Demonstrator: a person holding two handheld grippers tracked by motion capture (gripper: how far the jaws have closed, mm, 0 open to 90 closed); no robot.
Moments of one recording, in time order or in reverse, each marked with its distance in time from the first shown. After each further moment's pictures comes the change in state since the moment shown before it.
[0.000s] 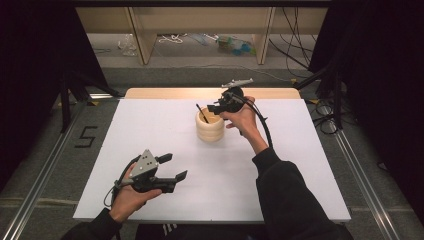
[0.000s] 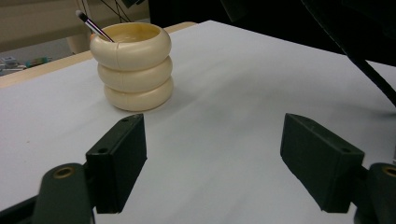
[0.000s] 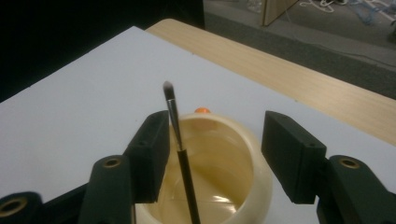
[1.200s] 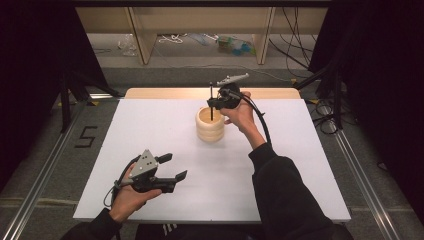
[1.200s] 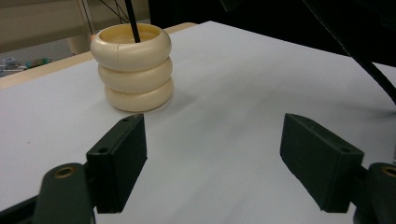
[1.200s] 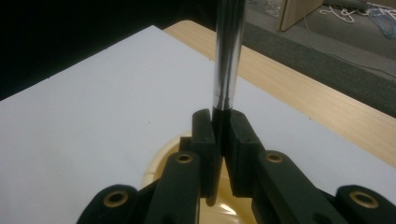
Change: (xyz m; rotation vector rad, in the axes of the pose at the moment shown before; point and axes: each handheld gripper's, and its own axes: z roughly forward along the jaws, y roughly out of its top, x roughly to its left) left arm 0.000 0.000 0.000 -0.002 -0.001 -0.002; right arm 0.005 0.015 0.005 0.012 0.063 -0.081
